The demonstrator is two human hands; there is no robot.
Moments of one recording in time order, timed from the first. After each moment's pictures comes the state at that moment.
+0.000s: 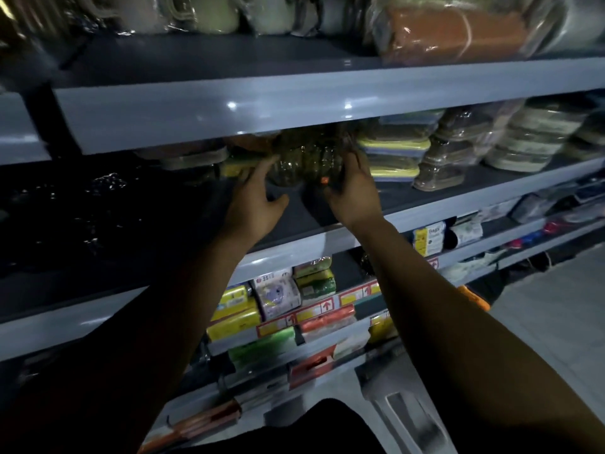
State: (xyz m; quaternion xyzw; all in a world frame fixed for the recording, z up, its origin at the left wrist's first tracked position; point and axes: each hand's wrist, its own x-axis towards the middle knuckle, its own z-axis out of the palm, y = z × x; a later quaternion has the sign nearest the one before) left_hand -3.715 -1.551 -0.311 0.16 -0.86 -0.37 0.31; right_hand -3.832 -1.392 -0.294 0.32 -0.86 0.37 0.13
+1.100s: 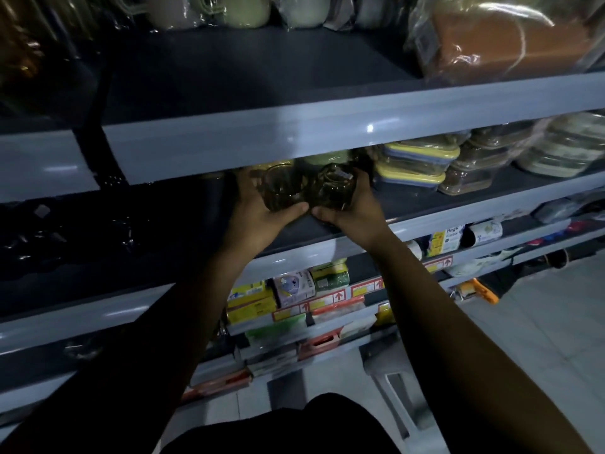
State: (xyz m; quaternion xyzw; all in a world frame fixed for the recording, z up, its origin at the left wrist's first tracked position) left_hand -3.673 -1.556 -0.295 0.21 -0.79 -0.49 0.29; right_hand -3.795 -1.398 -0.281 0.29 -0.81 0.50 -0.10
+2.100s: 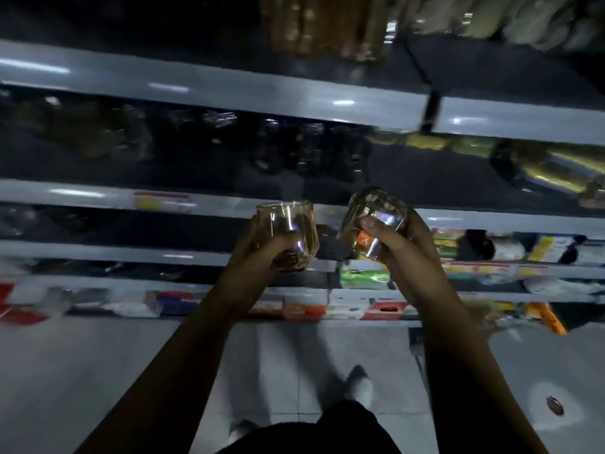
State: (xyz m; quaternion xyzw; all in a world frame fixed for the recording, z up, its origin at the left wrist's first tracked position) left_hand -3.263 -1.572 -0.244 0.28 -0.53 -0.76 0.25; right_hand -3.455 -1.439 -0.221 0.24 -0.62 0.67 -0.33
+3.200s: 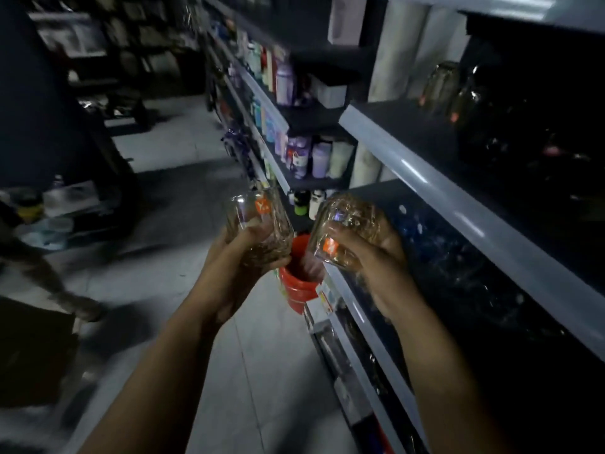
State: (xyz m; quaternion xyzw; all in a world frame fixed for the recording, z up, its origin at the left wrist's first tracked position) left_hand -2.712 -1.854 -0.147 0.48 -0.30 -0.46 0.68; right_hand -2.891 -1.965 -0.149 0.55 -0.37 0.39 -0.64
